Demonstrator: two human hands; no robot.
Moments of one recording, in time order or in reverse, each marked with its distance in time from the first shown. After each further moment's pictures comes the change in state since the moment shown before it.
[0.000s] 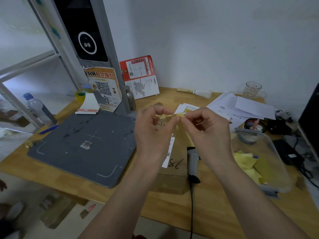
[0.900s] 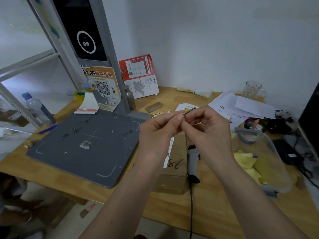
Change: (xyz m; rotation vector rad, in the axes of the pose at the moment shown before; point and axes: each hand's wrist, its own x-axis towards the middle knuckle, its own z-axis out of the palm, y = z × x) left_hand -0.004 -0.003 0.004 -0.494 -0.200 -0.273; right_hand 0.001 -0.001 -0.003 0.154 -0.045 0.065
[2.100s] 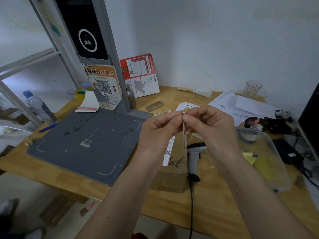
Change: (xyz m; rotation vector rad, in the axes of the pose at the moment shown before) left_hand 0.001 0.001 -0.008 0.023 -0.074 -0.033; right_hand 0.004 -0.002 -0.009 0.173 -0.100 0.129
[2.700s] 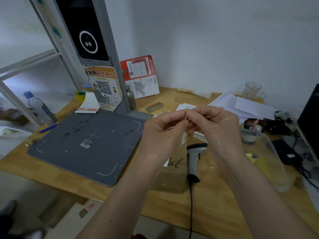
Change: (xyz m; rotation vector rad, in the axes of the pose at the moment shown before) left_hand -0.009 0.009 0.010 0.156 0.011 0.100; right_hand 0.001 -0.005 -0.001 0.076 0.055 0.009
